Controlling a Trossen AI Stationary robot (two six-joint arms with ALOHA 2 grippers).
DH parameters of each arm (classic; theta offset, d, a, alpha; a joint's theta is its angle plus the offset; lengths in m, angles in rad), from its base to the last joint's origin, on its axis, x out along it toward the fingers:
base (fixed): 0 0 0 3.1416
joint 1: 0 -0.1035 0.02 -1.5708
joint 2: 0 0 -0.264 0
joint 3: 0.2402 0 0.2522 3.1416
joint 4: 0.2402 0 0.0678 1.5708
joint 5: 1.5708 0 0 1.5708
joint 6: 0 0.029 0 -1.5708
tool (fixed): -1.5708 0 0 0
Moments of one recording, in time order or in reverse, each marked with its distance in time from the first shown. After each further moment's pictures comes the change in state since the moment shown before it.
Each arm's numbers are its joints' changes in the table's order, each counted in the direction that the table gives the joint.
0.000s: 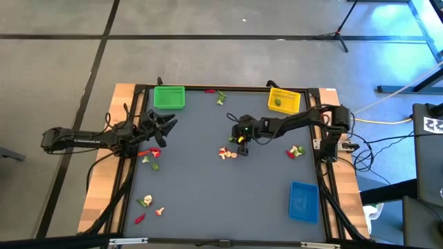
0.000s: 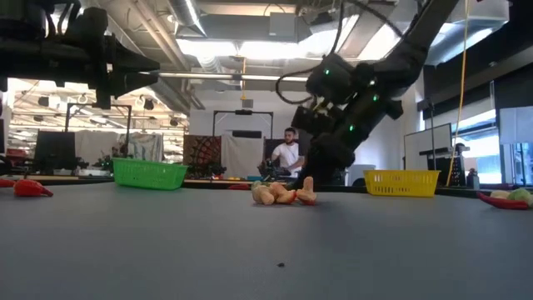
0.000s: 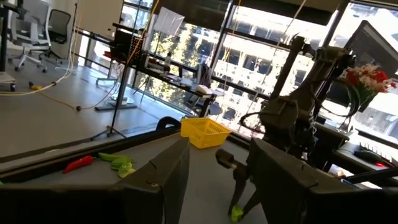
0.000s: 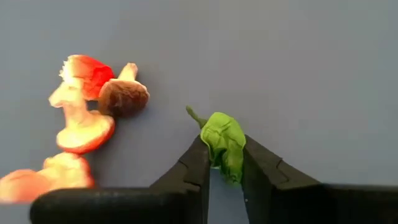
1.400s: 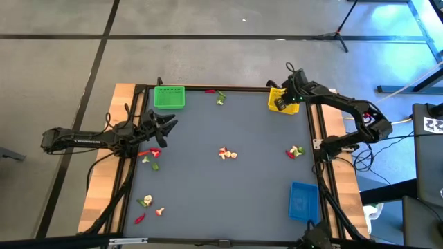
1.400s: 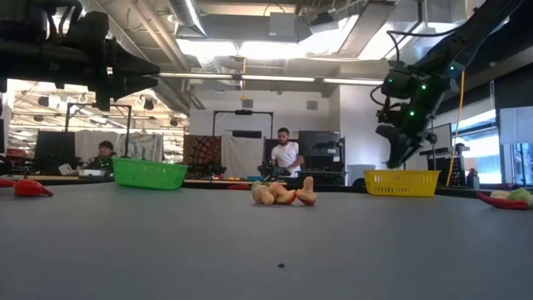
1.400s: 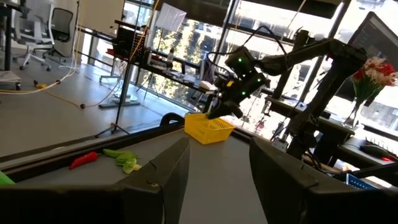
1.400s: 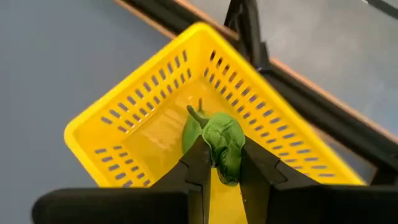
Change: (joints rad) left arm -0.005 0.000 0.000 0.023 0.002 0.007; right arm 0.792 0.438 -0.104 0.503 -0.122 0.039
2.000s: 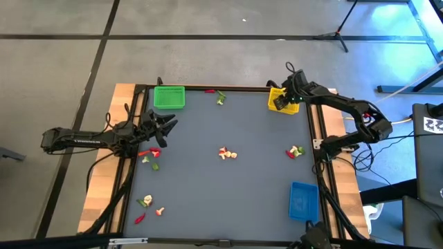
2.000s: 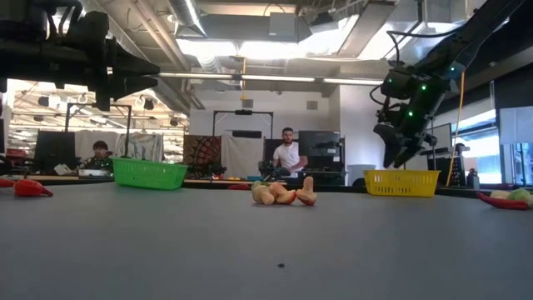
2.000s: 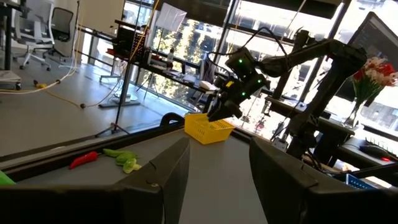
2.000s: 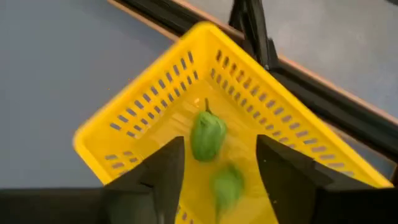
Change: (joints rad) left arm 0.000 0.000 0.000 0.000 0.000 -0.002; right arm -0.008 0.000 0.001 -0.027 0.029 0.059
